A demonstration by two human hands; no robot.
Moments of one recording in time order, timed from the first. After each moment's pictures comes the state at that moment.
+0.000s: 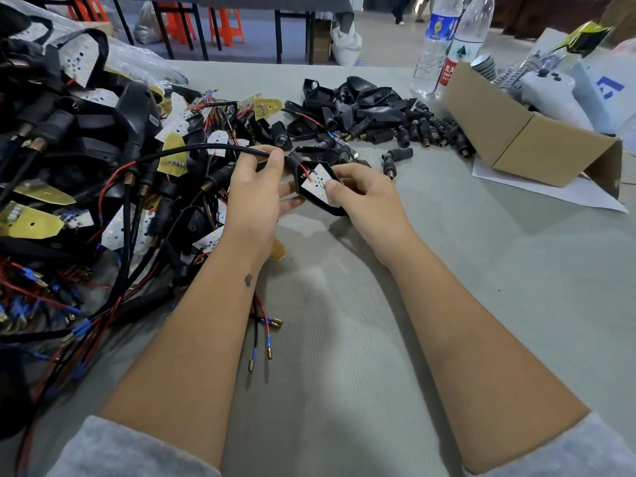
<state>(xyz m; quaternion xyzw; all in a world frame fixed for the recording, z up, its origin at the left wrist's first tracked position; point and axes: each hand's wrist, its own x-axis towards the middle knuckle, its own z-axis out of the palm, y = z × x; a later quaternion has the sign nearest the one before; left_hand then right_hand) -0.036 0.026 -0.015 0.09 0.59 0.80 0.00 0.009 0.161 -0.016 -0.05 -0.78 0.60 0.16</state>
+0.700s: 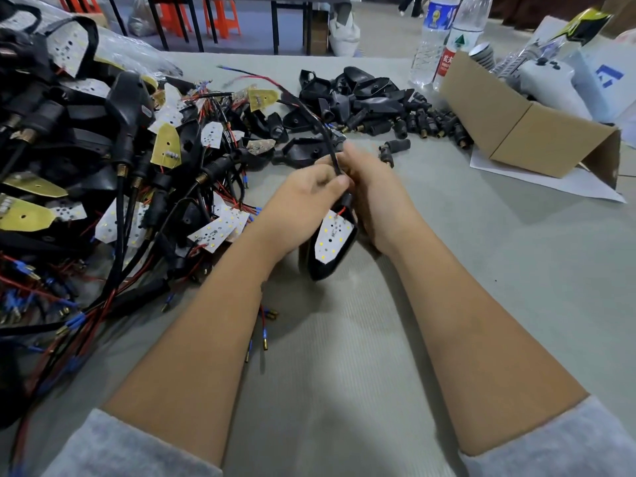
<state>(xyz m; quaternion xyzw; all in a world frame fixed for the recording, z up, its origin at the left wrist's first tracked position) -0.016 0.048 -0.010 0.26 0.75 0.60 0.09 0.011 0.164 -0.007 -0.06 -0.64 0.76 0.06</state>
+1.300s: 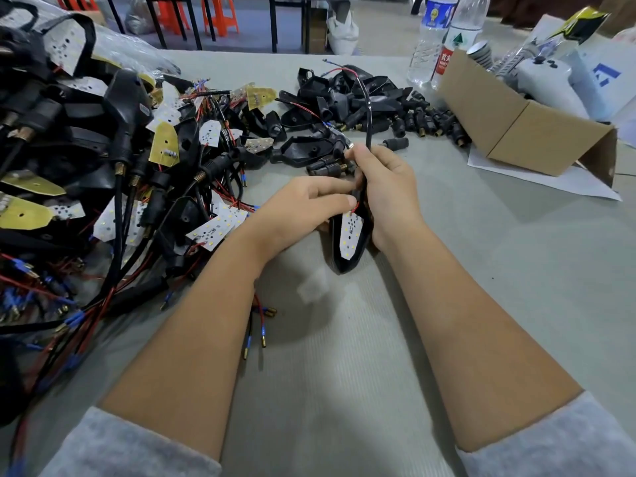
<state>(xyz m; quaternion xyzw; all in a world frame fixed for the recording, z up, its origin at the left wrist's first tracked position) -0.016 0.040 -0.013 0.29 0.72 0.59 0.20 0.003 0.169 -0.016 -0.15 -0.63 0.73 0.23</state>
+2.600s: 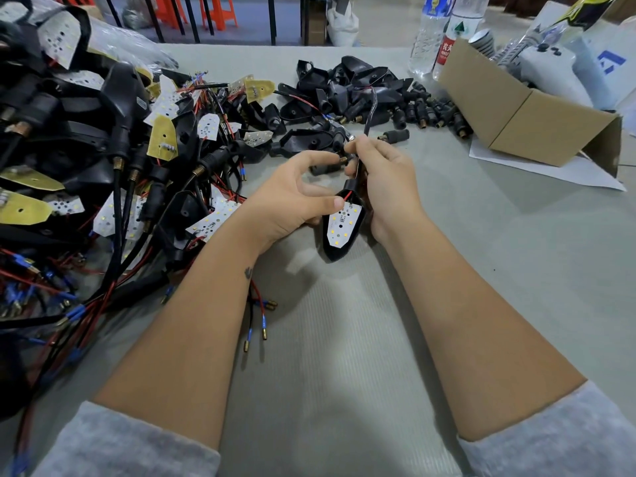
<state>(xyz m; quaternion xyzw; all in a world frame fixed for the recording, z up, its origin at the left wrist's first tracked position) -0.023 0.029 -0.016 0.26 0.69 0.64 0.22 0.005 0.169 -0.014 -0.15 -0.64 0.73 0.21</state>
